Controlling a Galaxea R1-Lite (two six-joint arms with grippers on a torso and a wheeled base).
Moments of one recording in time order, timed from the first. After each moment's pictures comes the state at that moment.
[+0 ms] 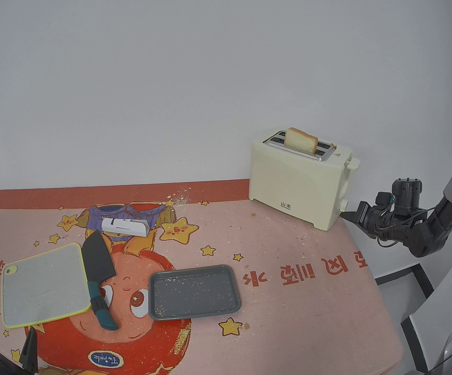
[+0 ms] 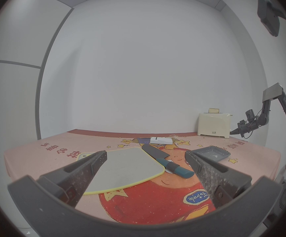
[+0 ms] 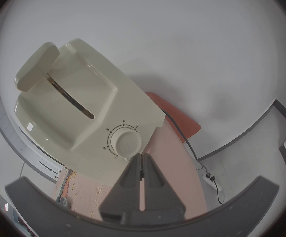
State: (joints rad) left arm 0.00 0.02 -0.02 0.00 0.03 -0.02; right arm 0.06 2.17 -0.82 -0.88 0.39 0.59
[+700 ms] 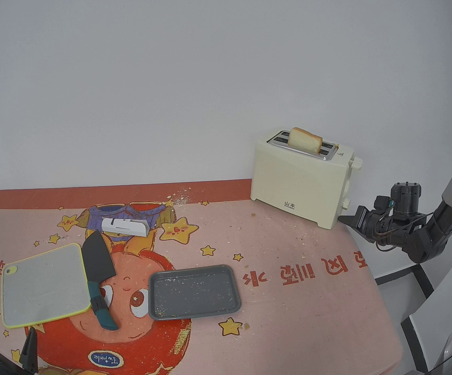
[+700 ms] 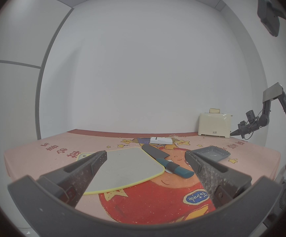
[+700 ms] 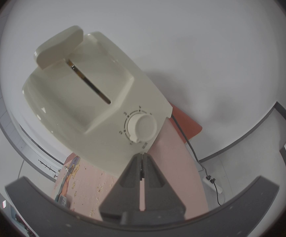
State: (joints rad) left arm 0.00 0.02 -0.02 0.00 0.03 -0.02; right arm 0.10 2.16 -0.77 -0.90 0.39 0.59
